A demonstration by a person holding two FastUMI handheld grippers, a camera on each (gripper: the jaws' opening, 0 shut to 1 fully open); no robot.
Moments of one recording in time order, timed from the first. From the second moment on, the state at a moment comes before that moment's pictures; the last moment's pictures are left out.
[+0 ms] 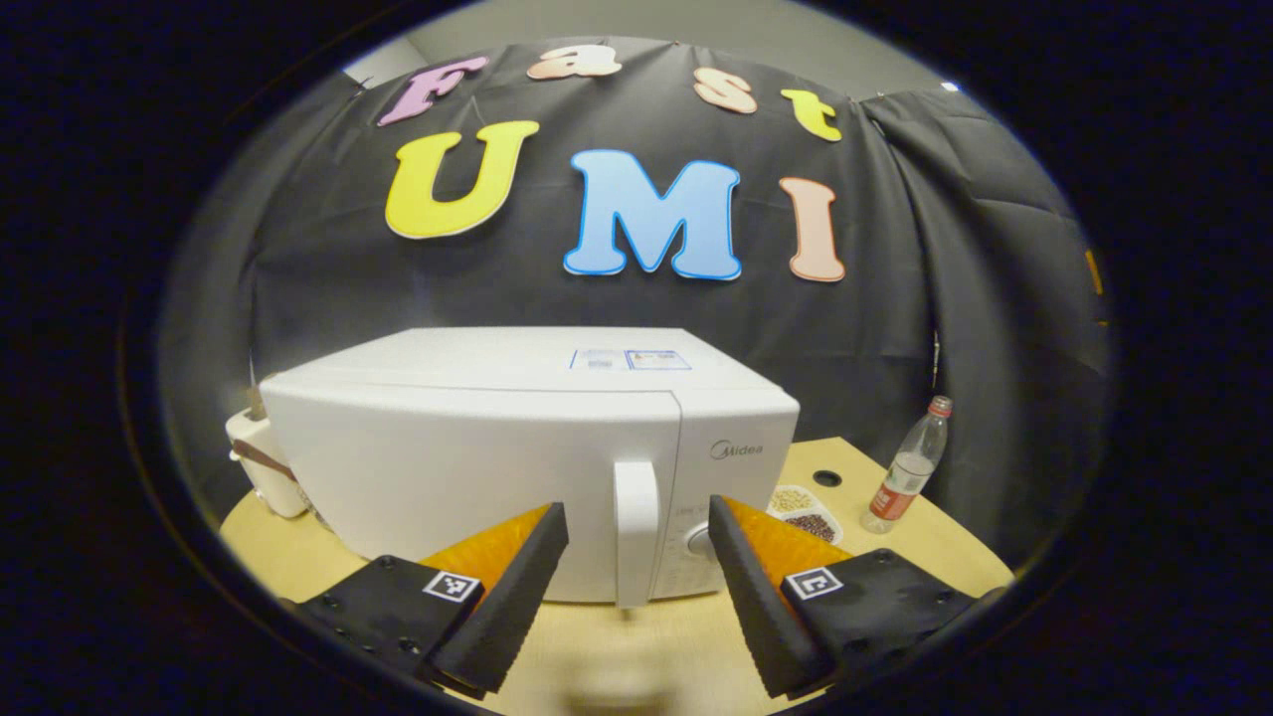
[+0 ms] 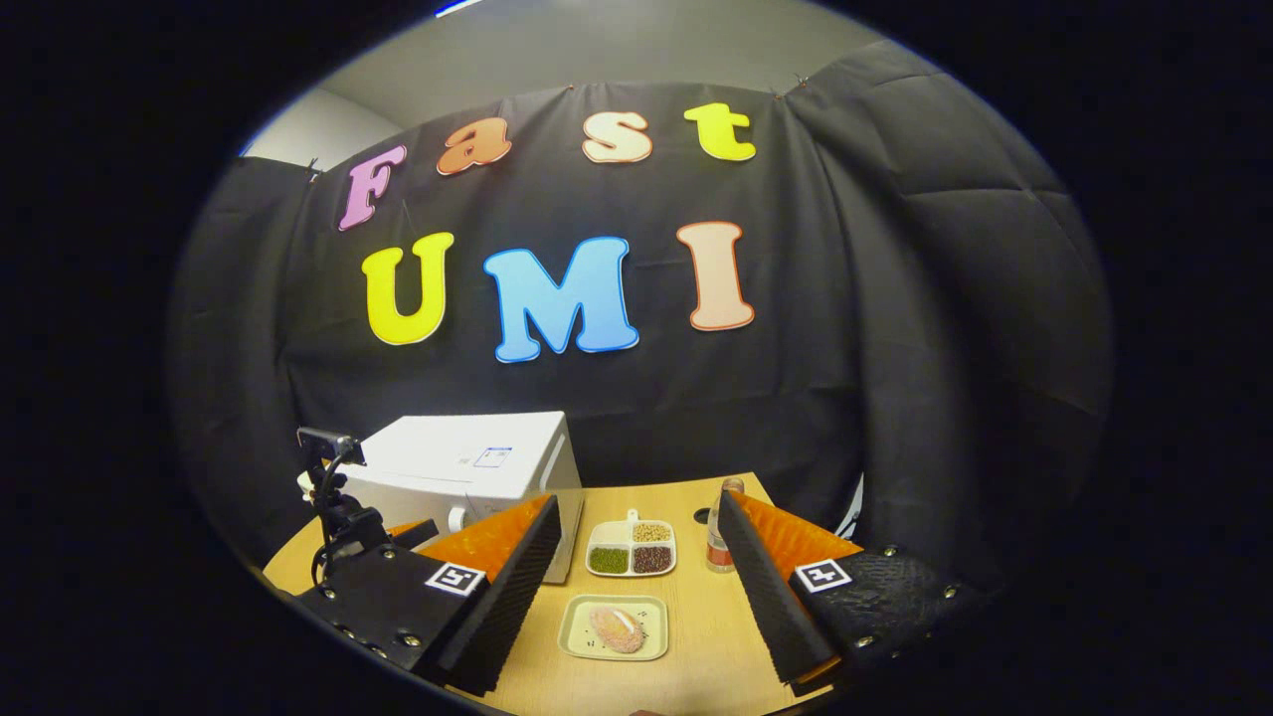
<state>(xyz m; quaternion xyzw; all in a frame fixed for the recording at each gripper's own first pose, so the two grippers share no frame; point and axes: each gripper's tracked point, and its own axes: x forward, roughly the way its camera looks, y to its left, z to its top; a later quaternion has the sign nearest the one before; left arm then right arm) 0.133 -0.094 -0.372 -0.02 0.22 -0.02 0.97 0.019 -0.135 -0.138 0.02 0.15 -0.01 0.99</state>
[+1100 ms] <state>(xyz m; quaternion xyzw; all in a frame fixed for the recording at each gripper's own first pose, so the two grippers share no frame) 0.134 -0.097 -0.420 0.00 0.28 -0.01 0.96 0.009 -0.133 -0.160 0.01 0.18 -0.03 0.98</state>
